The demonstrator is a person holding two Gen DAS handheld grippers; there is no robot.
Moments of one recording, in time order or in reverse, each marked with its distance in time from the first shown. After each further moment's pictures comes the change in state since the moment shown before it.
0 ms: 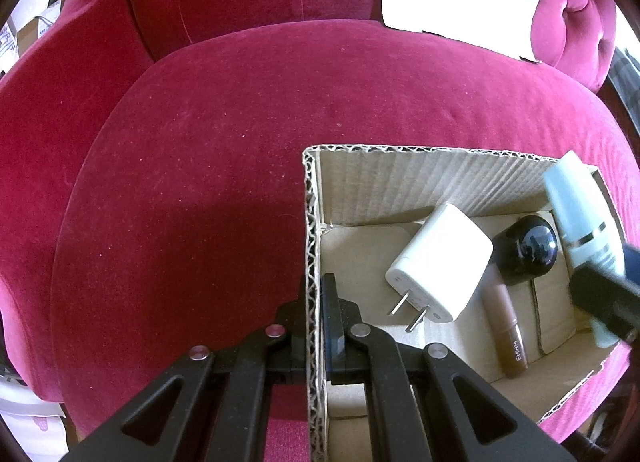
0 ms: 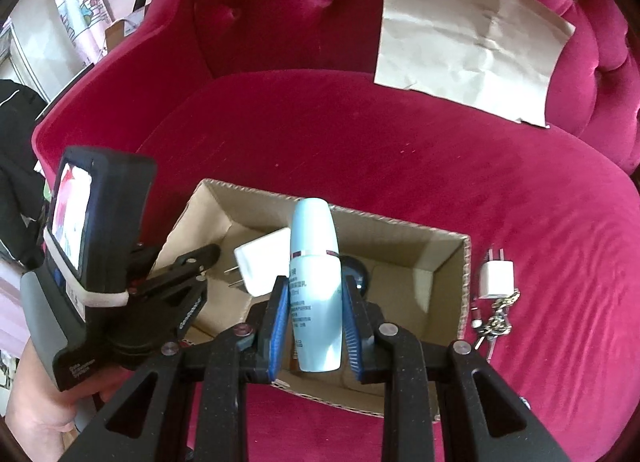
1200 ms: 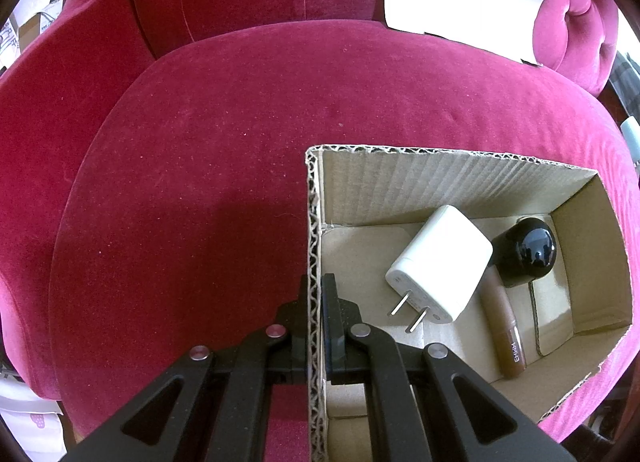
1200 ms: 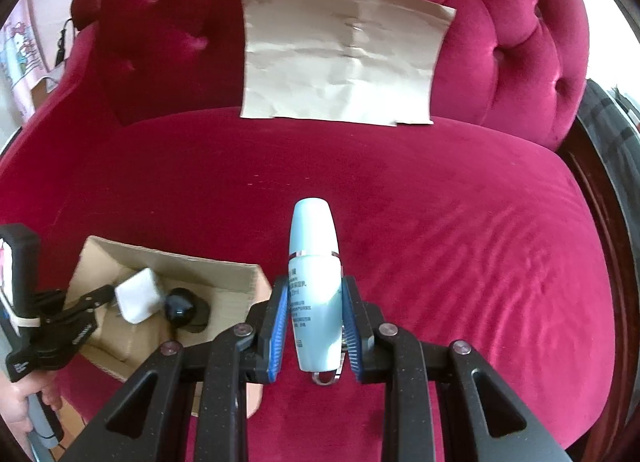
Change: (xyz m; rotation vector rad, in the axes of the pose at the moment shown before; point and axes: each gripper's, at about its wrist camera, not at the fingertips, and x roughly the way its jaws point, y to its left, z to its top) left arm 0.005 -0.005 0.001 -0.012 0.003 -0.008; right arm -0.043 -0.104 0.009 0.140 -0.069 -0.209
